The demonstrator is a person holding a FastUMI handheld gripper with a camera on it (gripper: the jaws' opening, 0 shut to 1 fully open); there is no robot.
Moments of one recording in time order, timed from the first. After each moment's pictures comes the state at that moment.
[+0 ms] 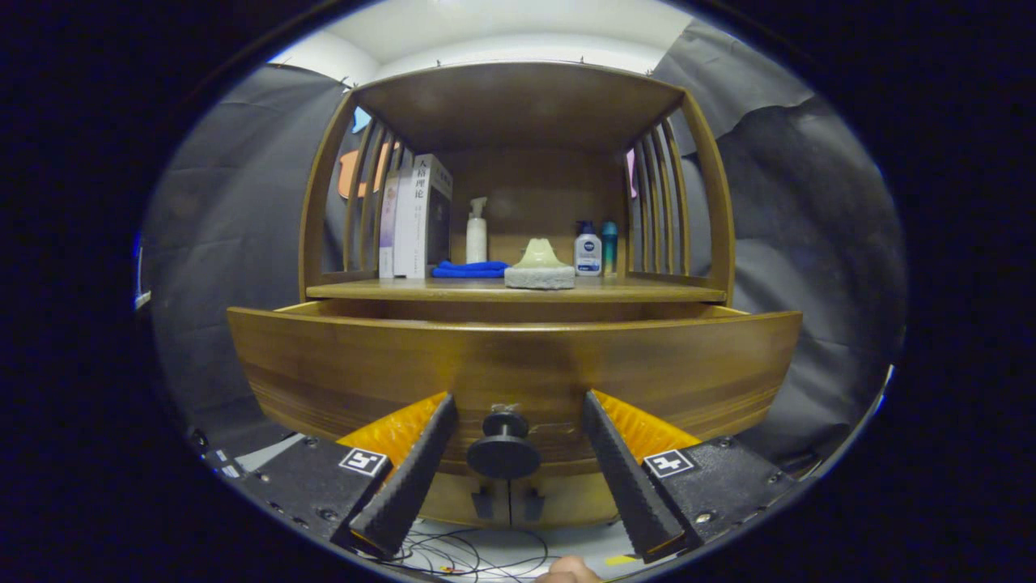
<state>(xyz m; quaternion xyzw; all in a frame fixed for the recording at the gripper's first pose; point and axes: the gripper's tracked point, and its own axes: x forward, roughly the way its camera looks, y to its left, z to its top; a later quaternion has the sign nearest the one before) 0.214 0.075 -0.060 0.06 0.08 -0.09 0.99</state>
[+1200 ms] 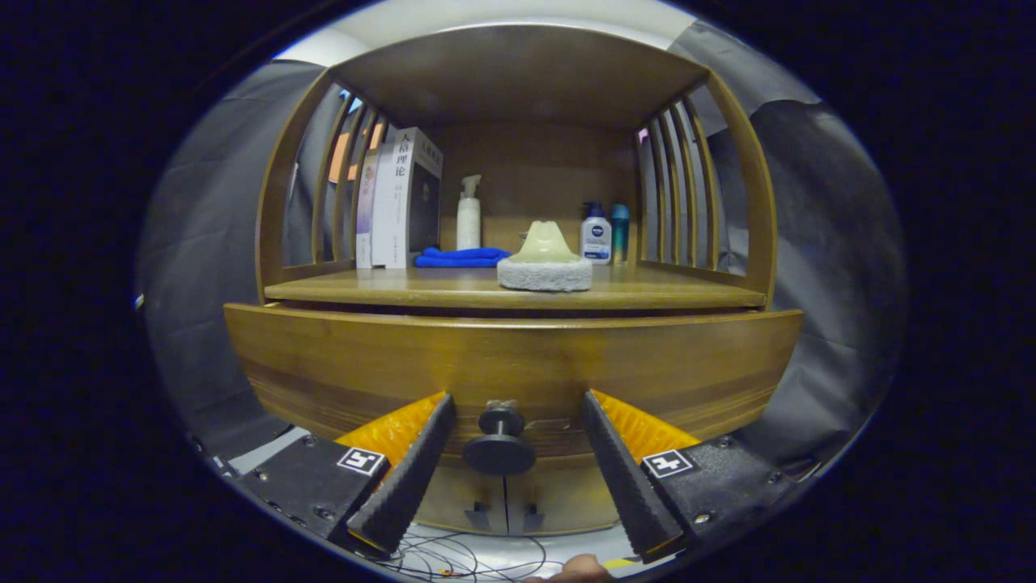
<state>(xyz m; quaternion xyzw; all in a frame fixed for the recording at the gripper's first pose) 0.279 0.063 -0.061 0.06 0.11 -0.10 0.99</state>
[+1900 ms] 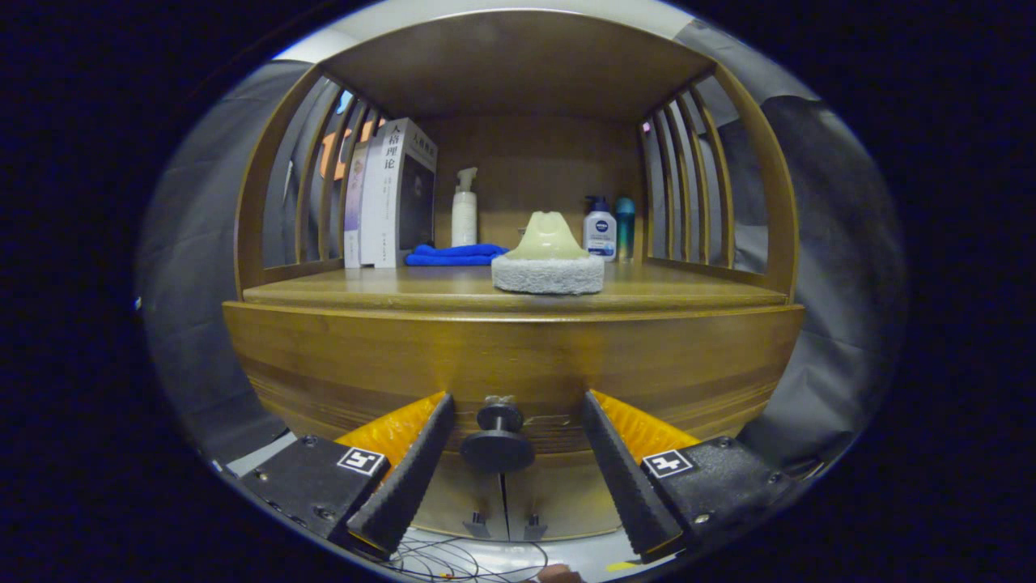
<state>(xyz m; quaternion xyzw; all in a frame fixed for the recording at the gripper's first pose) 0.306 0.055 -0.065 0.05 0.12 -0.10 0.99</state>
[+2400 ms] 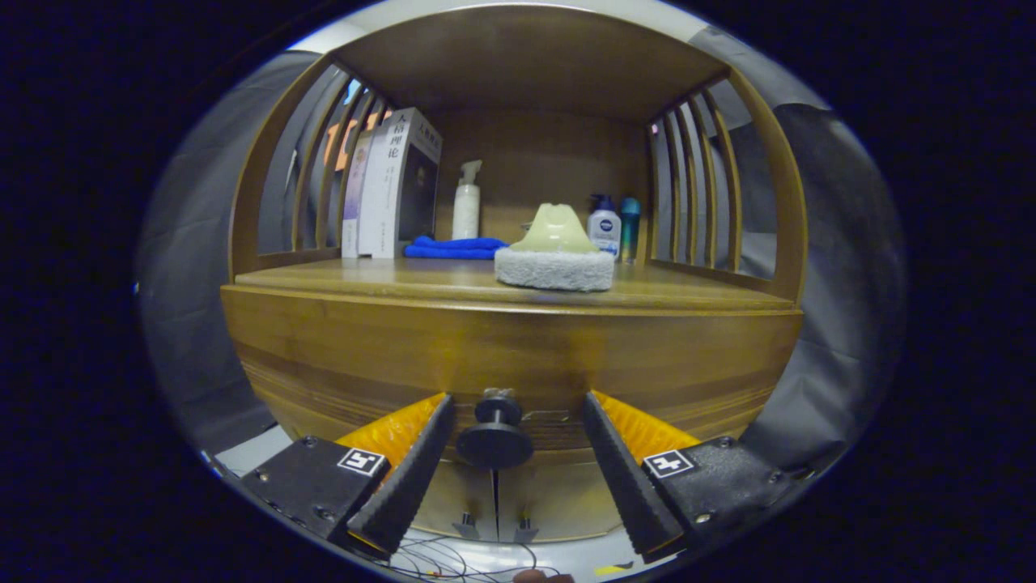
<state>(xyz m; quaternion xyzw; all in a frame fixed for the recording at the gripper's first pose) 0.304 0.063 -0.077 0.04 0.15 -0.07 0.99</state>
